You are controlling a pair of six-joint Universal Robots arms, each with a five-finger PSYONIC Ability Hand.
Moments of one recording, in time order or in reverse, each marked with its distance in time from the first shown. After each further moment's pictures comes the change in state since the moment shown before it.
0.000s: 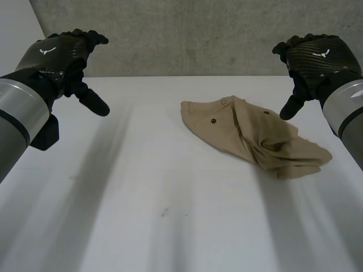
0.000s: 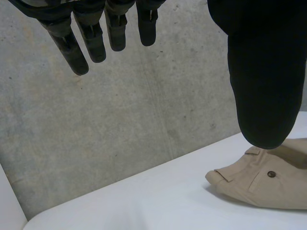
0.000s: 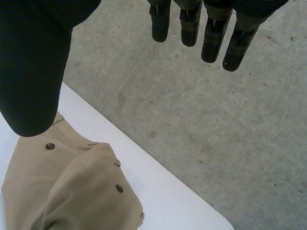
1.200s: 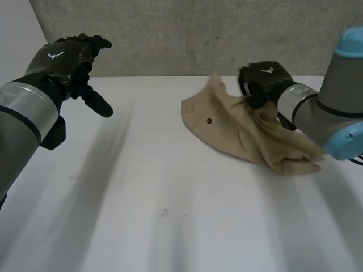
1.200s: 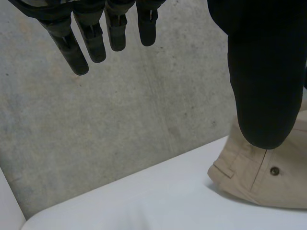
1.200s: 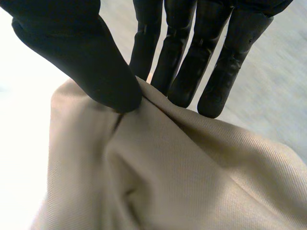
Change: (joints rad) left arm -0.001 -0.040 -0.003 0.044 -0.003 0.006; right arm -0.030 0.475 -0.396 0.024 -0.351 0.122; left_hand 0.000 0.000 0.000 0.000 0.000; right_hand 0.810 0.972 0.973 0.963 0.925
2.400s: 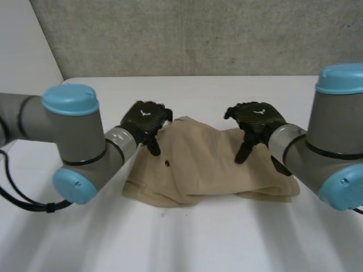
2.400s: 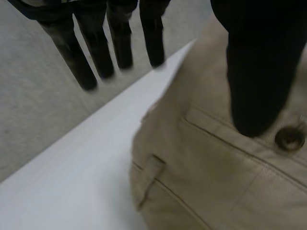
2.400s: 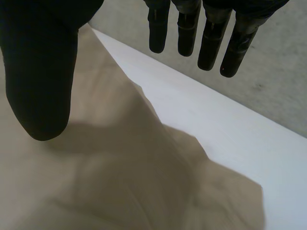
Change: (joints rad) left arm -0.081 -0.599 0.206 0.157 0.224 0.301; right arm 0.071 -0.115 0.315 0.014 0.178 0.044; left_hand 0.337 0.287 0.273 0.284 0.268; right_hand -0.692 -0.871 -0.893 -0.905 -0.868
